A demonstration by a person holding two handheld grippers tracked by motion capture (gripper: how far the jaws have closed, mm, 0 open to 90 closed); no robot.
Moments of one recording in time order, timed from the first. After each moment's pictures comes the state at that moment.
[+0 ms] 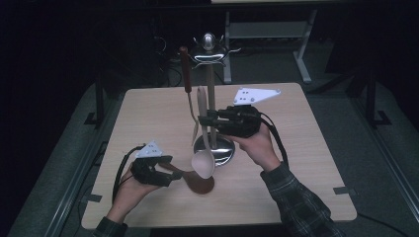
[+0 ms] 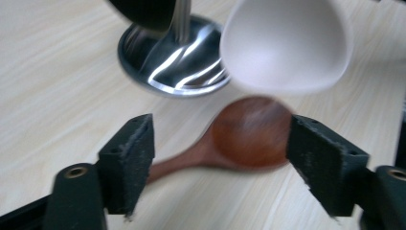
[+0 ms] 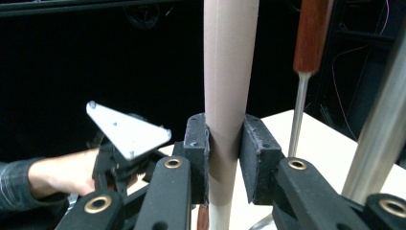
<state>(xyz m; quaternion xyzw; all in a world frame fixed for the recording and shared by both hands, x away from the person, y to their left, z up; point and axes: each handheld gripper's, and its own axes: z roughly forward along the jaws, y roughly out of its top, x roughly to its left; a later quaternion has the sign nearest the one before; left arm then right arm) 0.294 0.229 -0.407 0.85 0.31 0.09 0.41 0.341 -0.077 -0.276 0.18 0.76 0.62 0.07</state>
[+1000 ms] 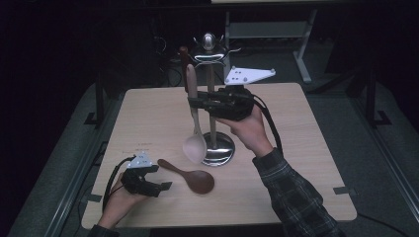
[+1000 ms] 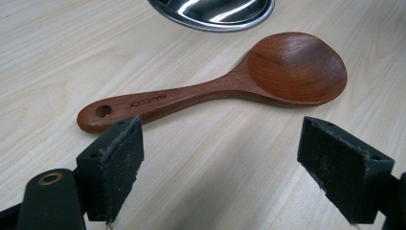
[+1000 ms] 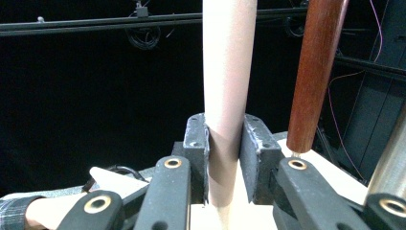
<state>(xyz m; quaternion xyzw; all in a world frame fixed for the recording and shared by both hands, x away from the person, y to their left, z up) 0.286 0.258 -0.437 0.86 0.34 0.08 0.38 0.355 -0.059 -0.239 0.17 0.75 0.64 0.09</state>
